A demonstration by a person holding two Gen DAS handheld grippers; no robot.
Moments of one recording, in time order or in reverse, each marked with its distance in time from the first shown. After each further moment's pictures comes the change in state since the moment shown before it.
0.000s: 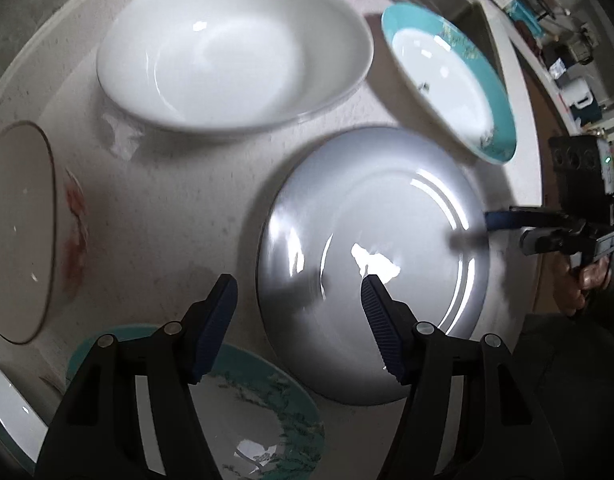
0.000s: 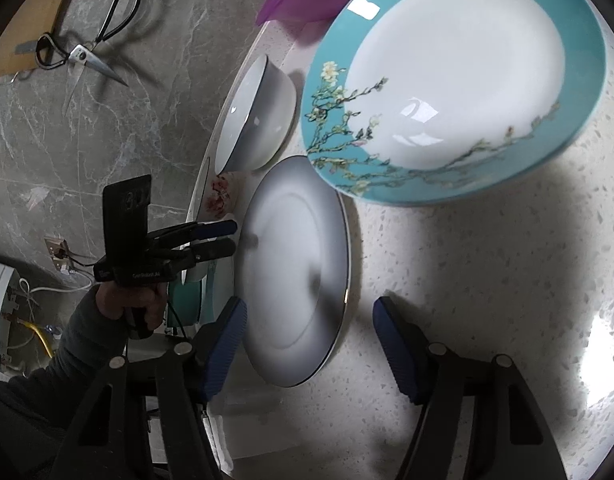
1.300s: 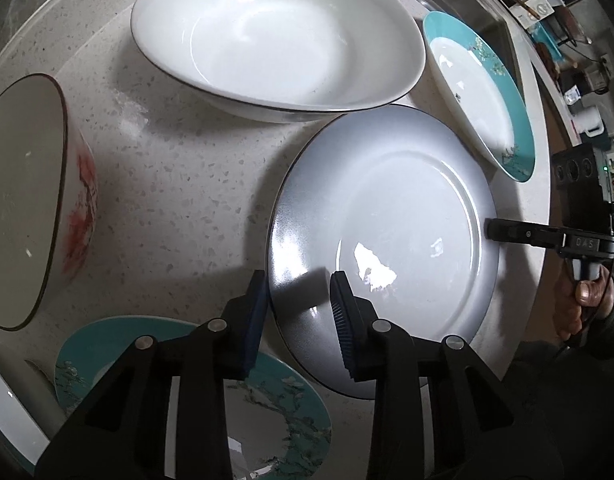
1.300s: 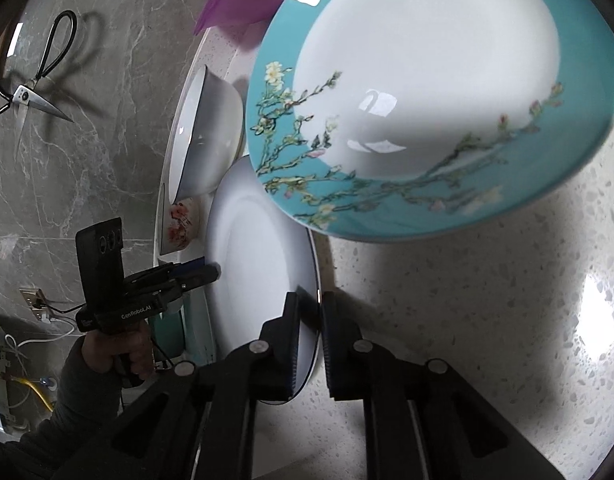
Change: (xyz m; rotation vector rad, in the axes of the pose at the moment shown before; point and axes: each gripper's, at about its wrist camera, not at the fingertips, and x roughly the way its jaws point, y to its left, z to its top) left arm 0.020 0.008 0.012 -0.097 0.008 -0.022; right arm 0.020 -0.005 0.019 0.161 -0.004 -0.103
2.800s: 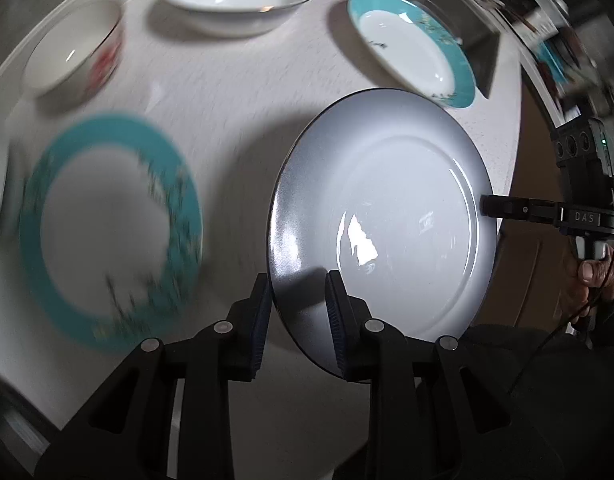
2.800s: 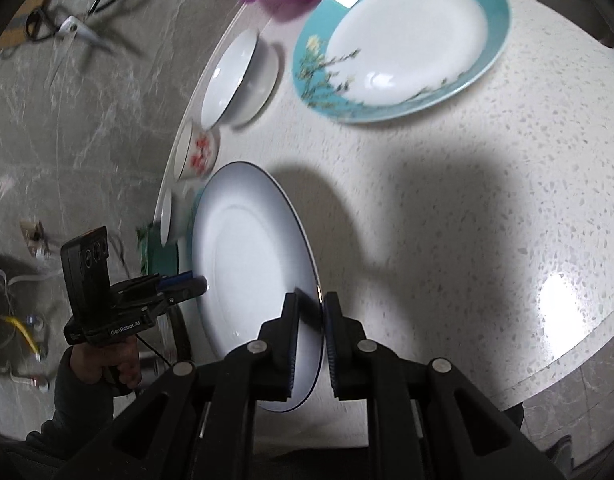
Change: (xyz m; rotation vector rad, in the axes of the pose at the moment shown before) left arm -0.027 -0.114 -0.129 -0.166 -0.058 0.026; right arm -0.051 0.021 -0.047 -0.148 0.149 -0.067
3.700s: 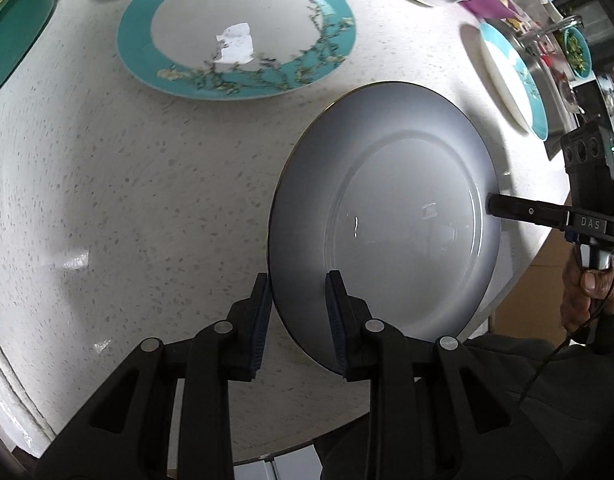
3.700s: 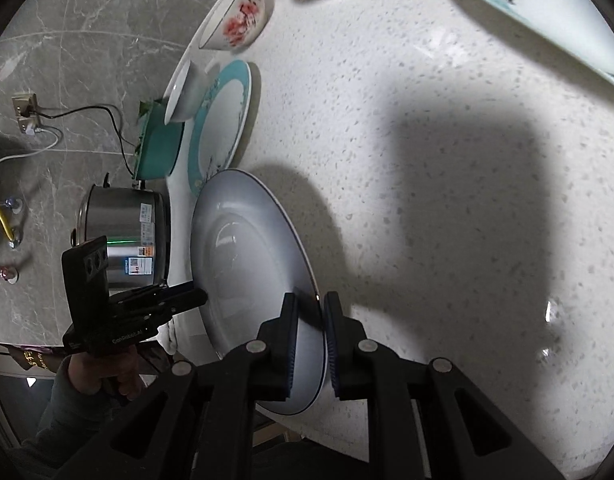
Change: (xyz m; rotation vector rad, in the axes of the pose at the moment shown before) left arm 0.026 0.050 -0.145 -0.462 -0.072 0.038; right arm 0.098 0.036 0.003 -0.273 0.321 -0.010
